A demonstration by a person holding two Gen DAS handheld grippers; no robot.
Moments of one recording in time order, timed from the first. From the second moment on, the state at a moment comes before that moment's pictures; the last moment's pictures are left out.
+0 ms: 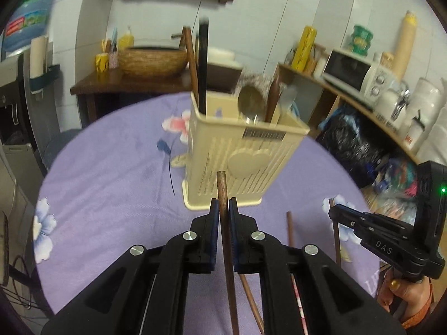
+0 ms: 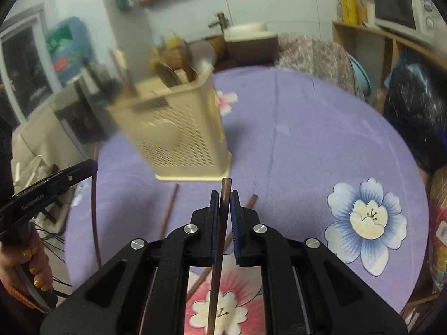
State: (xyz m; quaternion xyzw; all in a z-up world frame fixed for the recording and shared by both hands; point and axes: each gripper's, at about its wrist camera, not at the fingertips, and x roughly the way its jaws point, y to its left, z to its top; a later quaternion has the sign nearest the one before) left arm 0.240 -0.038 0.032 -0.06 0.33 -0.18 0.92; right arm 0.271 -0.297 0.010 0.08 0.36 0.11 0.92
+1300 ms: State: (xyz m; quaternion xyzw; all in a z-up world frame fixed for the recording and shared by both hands) left arm 0.189 0.006 0.110 -0.08 0.23 -0.21 0.95; right arm 0.207 -0.299 0.105 0.09 0.25 0.21 0.94
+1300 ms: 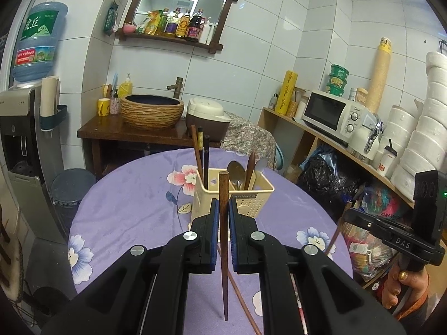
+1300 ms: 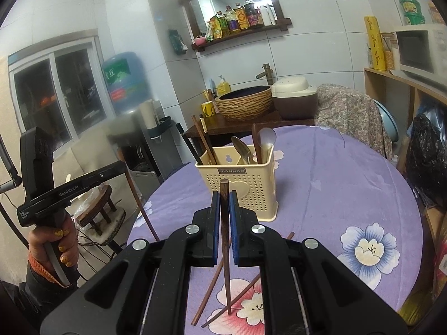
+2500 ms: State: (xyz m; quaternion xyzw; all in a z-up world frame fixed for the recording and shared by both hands) left arm 0.304 -0.074 0.148 0.00 0.16 -0.15 0.97; right arm 0.347 -0.273 0.174 0.05 0.17 0.12 0.98
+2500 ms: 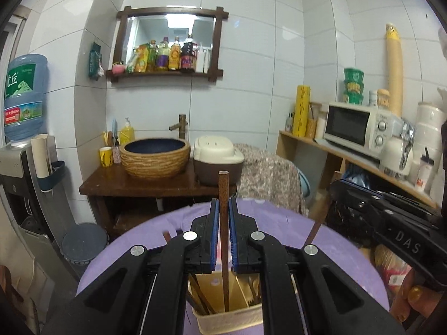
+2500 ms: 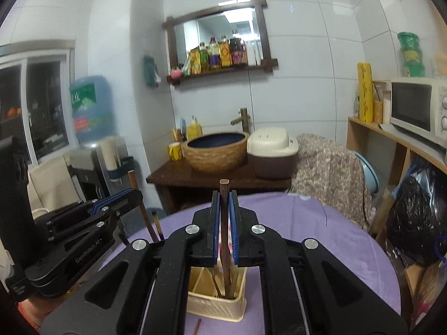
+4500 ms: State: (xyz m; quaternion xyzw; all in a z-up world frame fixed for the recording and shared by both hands) left arm 0.182 0.018 -0.043 -0.04 0.35 -0.06 0.93; right arm 0.255 -0.237 -0.079 -0.06 0.52 0.00 0.85
